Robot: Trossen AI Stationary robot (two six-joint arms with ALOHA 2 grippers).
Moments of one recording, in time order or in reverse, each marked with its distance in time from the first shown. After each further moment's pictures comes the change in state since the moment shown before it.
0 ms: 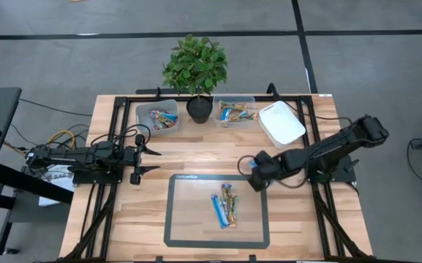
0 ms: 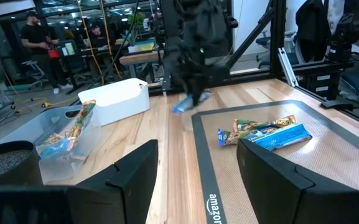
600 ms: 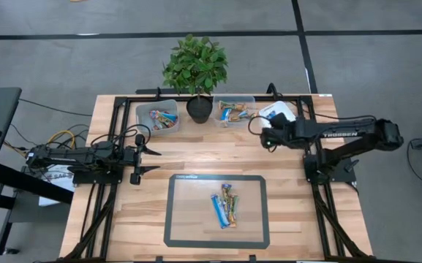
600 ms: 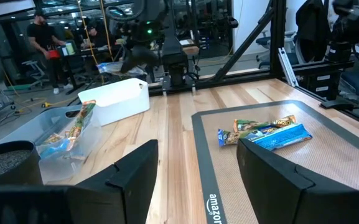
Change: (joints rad) left arm 0.000 0.000 0.000 0.000 0.000 0.000; right arm -0.400 -0.216 0.090 -0.371 0.528 -0.263
